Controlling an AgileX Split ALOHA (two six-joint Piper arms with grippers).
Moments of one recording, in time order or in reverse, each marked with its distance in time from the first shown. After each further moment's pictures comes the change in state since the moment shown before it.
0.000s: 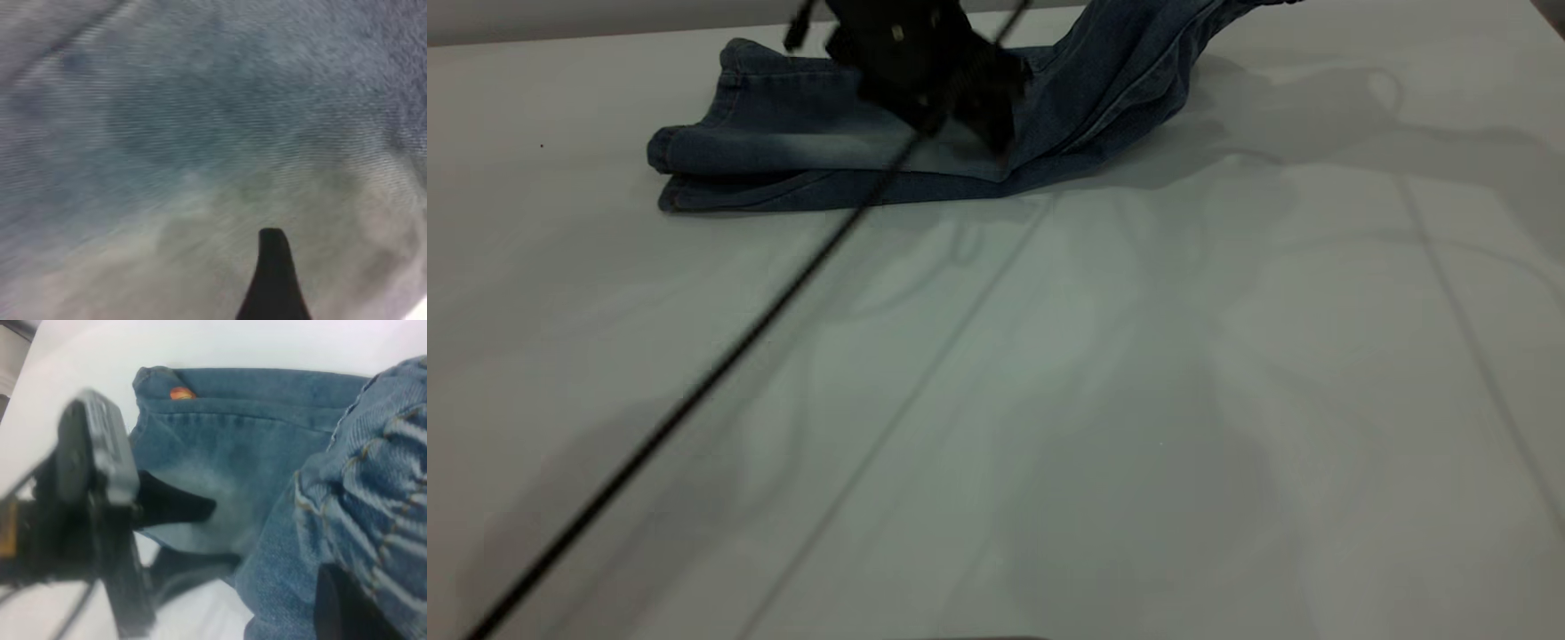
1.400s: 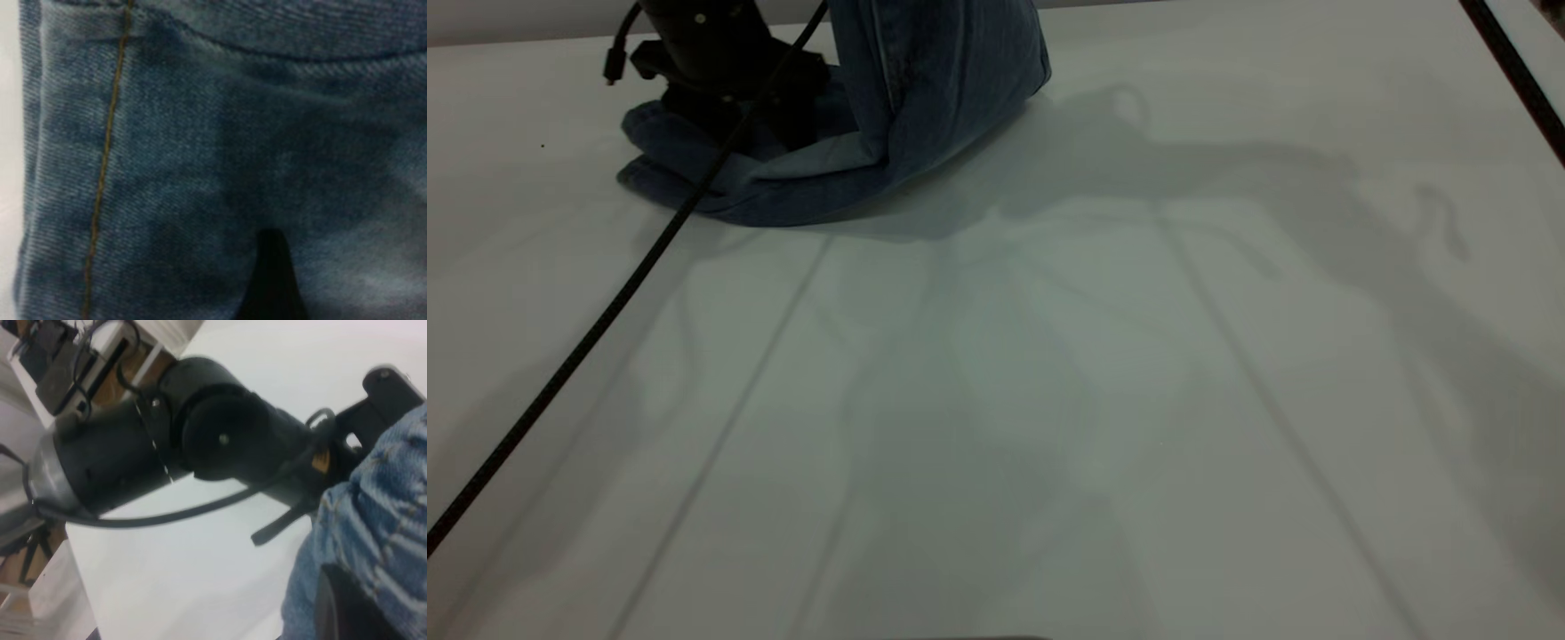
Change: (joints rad) left arm 0.237 0.130 -0.182 0.042 0.282 0.010; right arm 0.334 0.000 -0.354 -0.074 0.039 0.261
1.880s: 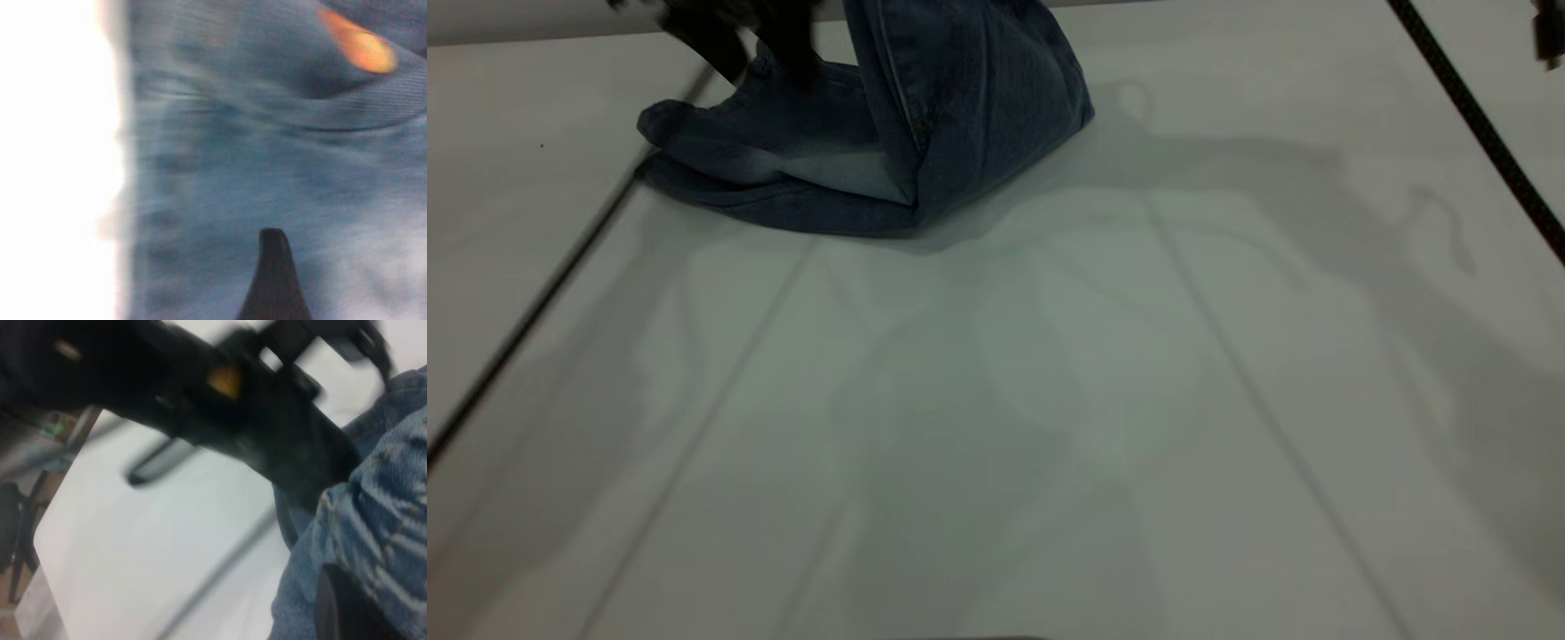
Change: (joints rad) left arm 0.022 0.023 -0.296 0.059 0.238 -0.030; right arm 0.001 0.063 -0.001 -0.020 -0.059 0.051
